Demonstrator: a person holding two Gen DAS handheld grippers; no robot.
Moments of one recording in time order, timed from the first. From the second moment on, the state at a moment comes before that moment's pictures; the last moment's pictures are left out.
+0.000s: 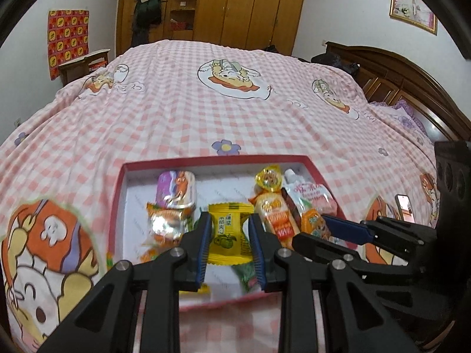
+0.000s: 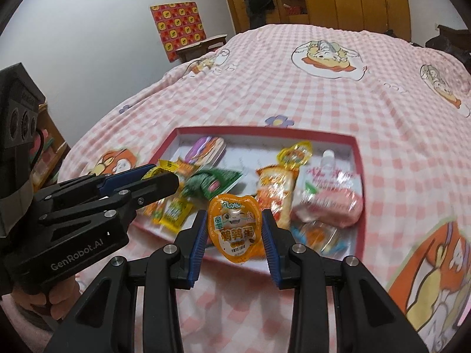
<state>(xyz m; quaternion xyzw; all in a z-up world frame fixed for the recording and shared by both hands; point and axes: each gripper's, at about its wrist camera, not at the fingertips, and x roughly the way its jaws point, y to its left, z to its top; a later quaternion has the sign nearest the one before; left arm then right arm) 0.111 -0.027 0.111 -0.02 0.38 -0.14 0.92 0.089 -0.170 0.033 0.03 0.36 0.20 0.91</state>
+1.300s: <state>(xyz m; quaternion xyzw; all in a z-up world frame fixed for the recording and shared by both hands) 0.210 -0.051 0.053 -0.04 0.43 -0.11 0.89 0.189 -0.202 0.007 0.03 0.37 0.13 0.92</state>
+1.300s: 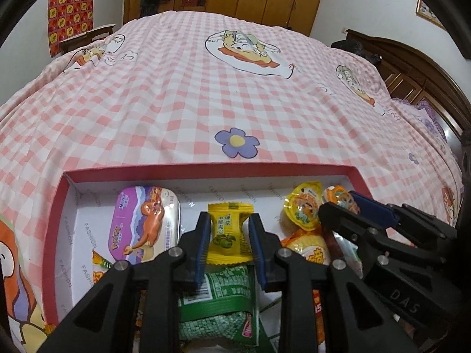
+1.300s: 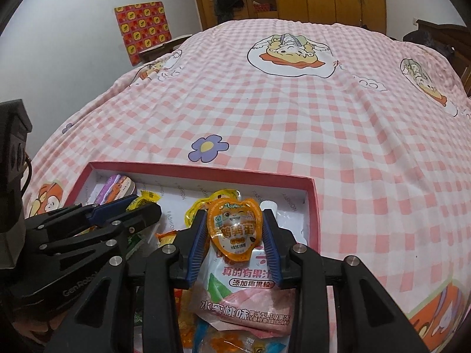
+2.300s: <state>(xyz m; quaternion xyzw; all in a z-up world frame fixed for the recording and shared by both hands) 0.207 -0.049 0.054 -0.04 0.43 -0.11 0.89 0.189 -0.204 0.007 0.04 0.37 0.13 0.92</state>
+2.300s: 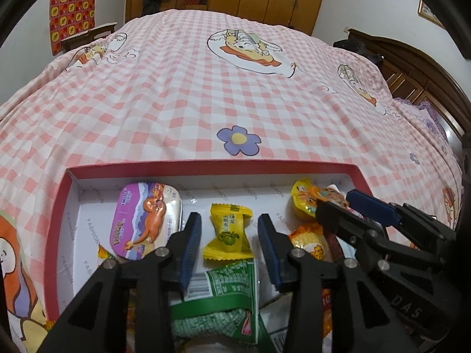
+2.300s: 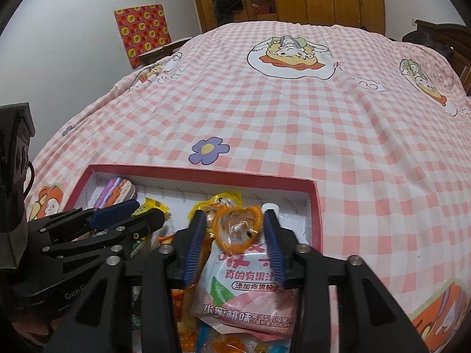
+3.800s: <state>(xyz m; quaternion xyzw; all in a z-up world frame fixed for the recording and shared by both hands) 0.053 -0.009 0.057 0.01 0.42 -0.01 0.91 0.038 -0.190 -0.003 0.05 0.36 0.14 0.92</state>
